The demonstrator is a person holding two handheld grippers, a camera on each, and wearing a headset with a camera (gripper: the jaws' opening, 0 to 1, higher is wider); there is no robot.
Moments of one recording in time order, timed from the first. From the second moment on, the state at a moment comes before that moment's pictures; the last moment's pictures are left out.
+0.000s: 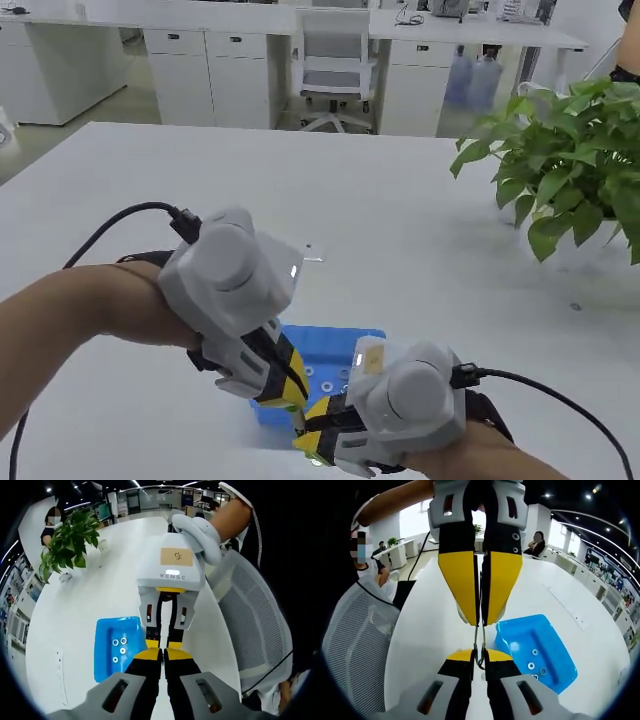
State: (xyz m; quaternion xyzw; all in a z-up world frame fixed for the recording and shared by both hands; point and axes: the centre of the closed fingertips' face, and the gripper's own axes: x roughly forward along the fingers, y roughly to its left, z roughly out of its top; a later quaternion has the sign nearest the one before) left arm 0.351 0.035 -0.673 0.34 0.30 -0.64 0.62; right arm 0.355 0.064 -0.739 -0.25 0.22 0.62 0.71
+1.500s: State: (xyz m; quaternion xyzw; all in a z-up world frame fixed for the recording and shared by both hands) left arm 0.429 0.043 -0.698 0.36 0.29 -0.63 0.63; right arm 0.435 0.073 -0.764 -0.26 0.23 0.62 0.70
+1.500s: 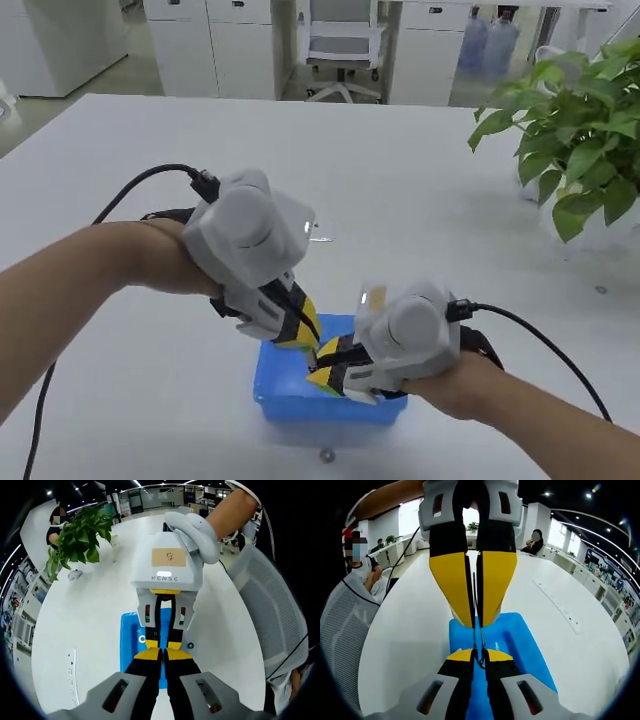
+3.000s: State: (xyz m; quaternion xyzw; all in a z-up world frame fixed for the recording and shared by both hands) left arm 0.437 0.039 -0.707 0.35 0.29 -0.63 0.63; right arm 0.445 0.073 -0.776 -0.25 0.24 0.63 0.70
